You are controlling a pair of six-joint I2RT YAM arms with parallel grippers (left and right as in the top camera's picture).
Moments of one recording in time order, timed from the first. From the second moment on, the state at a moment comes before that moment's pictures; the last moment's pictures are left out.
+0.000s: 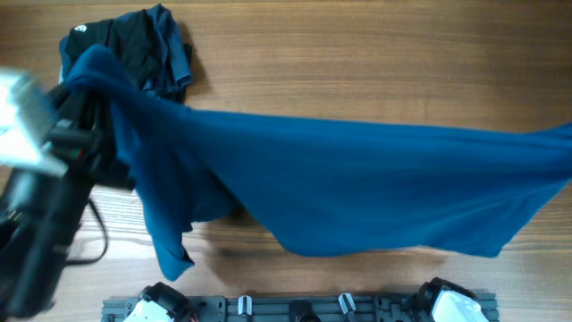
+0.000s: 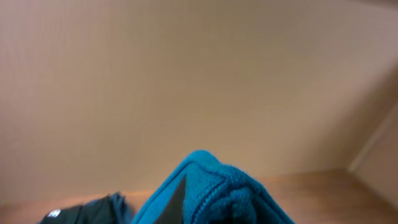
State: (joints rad) left arm -0.54 1.01 1.91 -0.90 -0.32 -0.09; right arm -0.40 1.19 2.37 -1.45 -0.11 0.09
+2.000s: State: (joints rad) left arm -0.37 2.17 1.91 -0.56 -0.30 -0.11; right arm -0.30 2.47 2.37 -0.94 -0.23 0.13
